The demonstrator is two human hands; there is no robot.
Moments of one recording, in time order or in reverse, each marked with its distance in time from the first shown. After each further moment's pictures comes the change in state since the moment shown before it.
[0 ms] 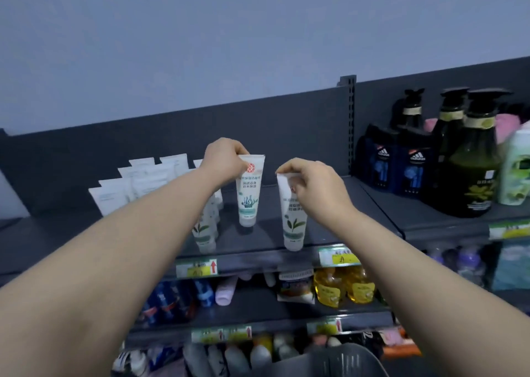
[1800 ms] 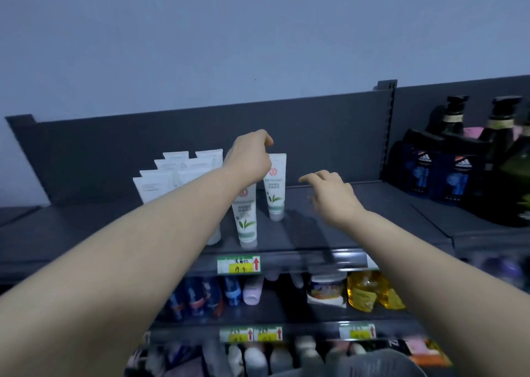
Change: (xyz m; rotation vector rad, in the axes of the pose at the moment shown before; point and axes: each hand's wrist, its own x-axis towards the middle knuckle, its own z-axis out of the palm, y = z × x) left_hand -0.007 -0.056 -0.037 0.074 0.026 0.128; right_hand 0.019 -0.021 0.078 -0.391 -0.209 0.002
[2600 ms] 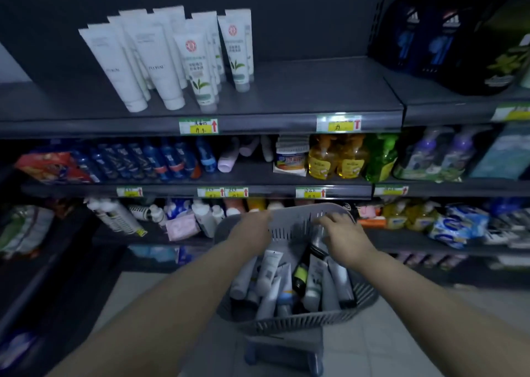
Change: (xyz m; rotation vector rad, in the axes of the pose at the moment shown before) left_hand -0.307 0.007 0.220 0.042 -0.700 -0.269; right_hand -0.285 0.128 0.116 -0.018 -0.598 0.061
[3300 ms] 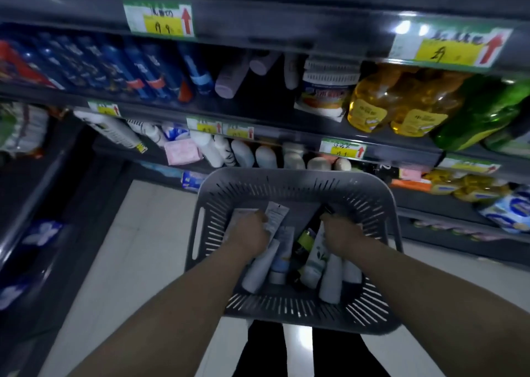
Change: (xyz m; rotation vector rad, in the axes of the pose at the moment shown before) left_hand 0.053 -0.052 0.127 -0.192 -0.248 -0.391; right_hand 0.108 0.045 0.135 0.048 -0.641 -0.002
